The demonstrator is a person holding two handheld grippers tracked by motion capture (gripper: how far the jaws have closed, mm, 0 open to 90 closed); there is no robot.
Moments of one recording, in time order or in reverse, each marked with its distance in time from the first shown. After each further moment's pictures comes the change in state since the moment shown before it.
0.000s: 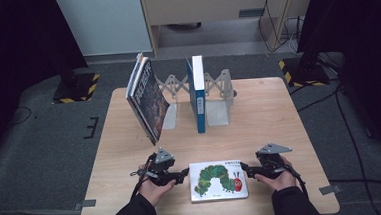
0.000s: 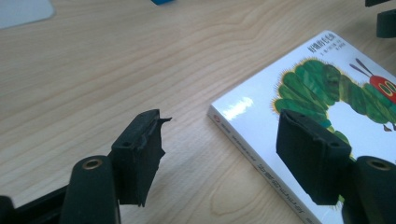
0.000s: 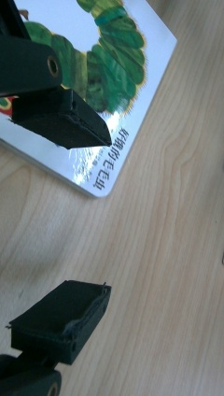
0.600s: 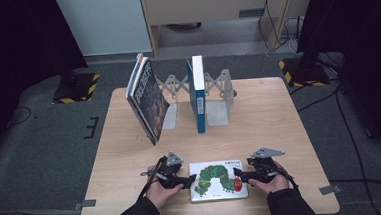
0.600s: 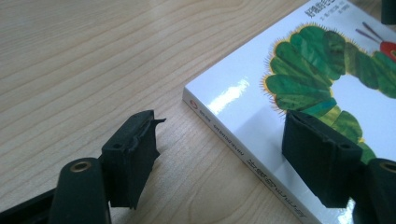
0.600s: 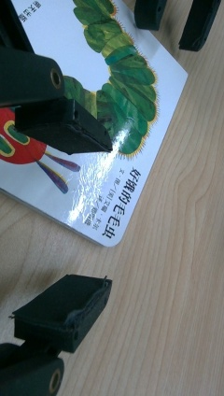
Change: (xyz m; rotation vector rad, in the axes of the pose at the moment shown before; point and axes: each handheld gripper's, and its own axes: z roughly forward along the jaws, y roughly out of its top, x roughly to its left) left arm -0.010 -0.008 0.026 0.069 -0.029 0.047; right arm 0.018 -0.006 0.010 0.026 0.079 0.023
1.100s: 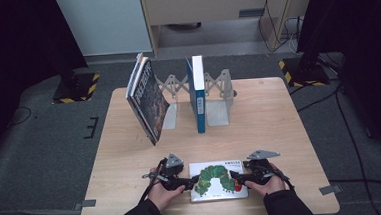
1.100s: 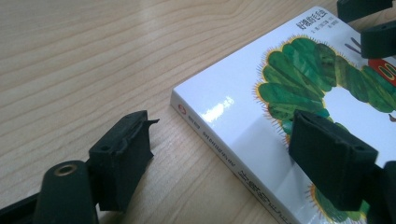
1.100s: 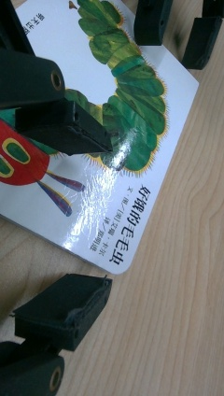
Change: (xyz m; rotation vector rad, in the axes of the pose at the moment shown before) left arm 0.001 -0.009 0.009 -0.076 -0.046 -0.047; right arm 0.008 -0.004 0.009 0.031 0.030 0.015
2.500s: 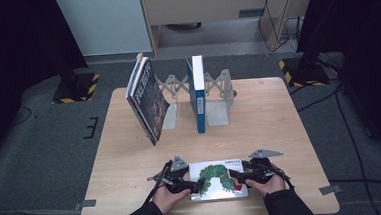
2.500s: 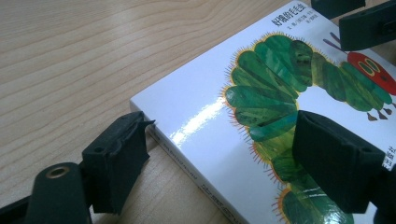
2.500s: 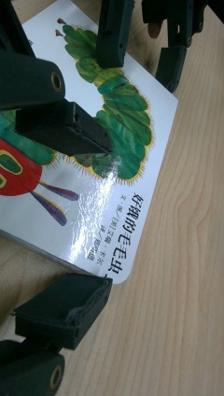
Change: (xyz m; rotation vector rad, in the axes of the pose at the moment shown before) left arm -0.014 0.000 0.007 -0.016 -0.039 0.014; right arm -0.002 0.002 -0.002 -0.033 0.056 0.066
